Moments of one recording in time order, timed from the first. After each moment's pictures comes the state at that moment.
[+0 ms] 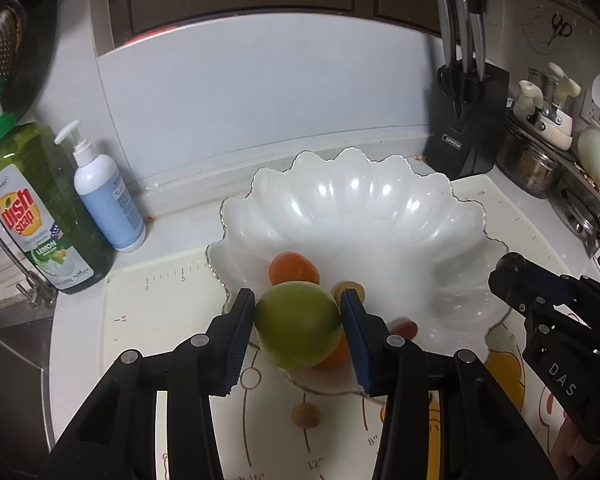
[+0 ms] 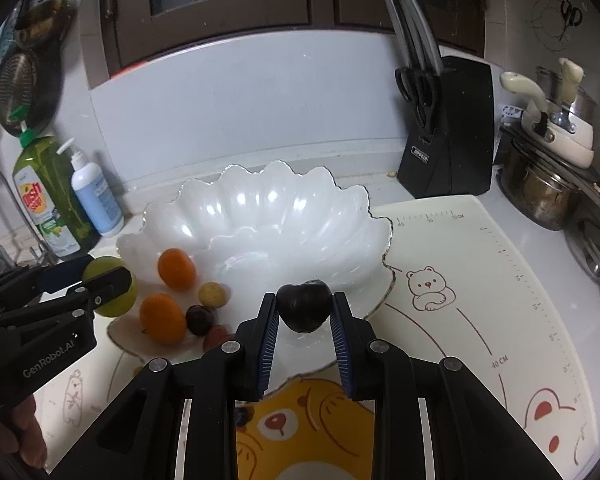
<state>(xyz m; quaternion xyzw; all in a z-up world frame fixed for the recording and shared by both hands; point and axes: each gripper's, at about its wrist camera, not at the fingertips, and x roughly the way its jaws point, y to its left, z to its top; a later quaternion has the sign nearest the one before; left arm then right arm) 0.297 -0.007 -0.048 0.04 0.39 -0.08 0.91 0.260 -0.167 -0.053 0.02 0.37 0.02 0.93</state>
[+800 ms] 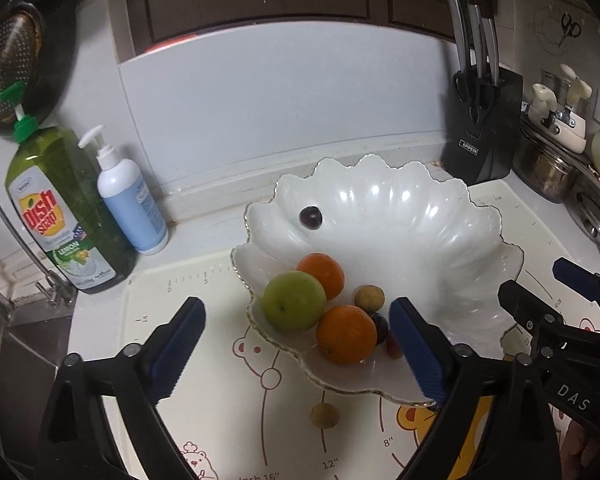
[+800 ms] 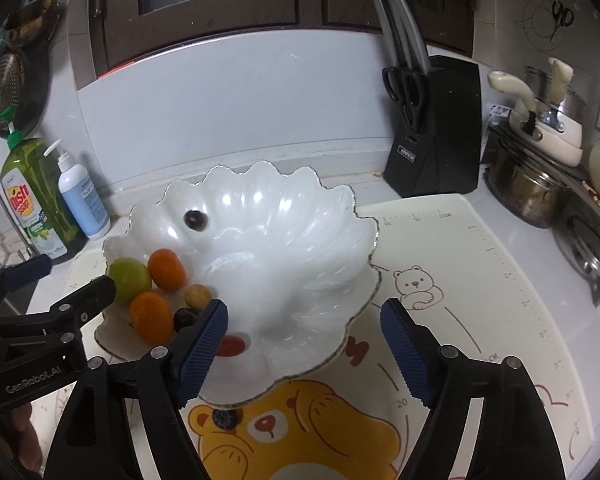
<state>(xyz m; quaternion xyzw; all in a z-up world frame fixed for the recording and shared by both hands) 0.287 0.001 -0.041 0.06 0.38 -0.05 0.92 0.256 -0.169 -0.048 0.02 0.37 -0.01 0.93</state>
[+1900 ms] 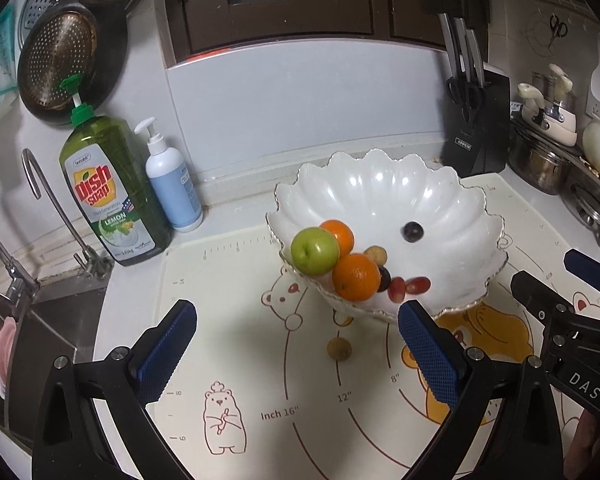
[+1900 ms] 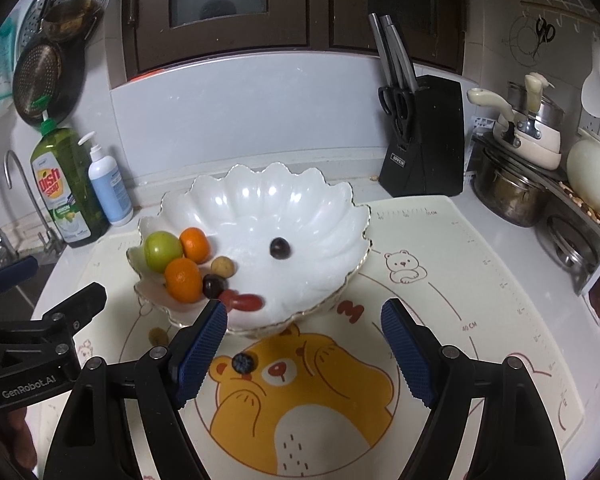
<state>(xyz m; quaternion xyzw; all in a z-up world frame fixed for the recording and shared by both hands) 0.215 0.016 -0.034 0.06 0.36 -0.02 0.93 0.190 -0.157 -0.036 0.00 0.35 -0.01 0.94</state>
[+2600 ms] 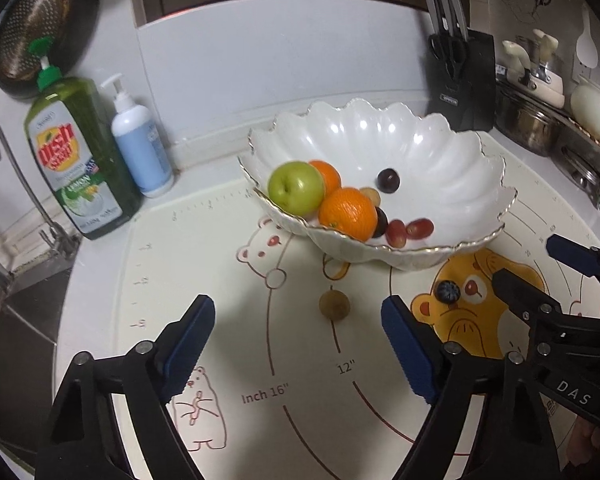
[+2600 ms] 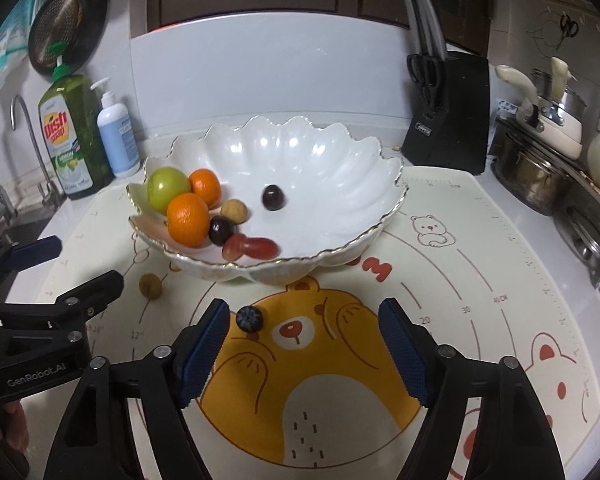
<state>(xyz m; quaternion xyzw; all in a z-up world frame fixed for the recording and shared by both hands) 0.218 0.017 -0.092 0.07 0.39 -0.07 0.92 0.190 -0.139 -0.090 -0.03 0.37 0.02 0.93</state>
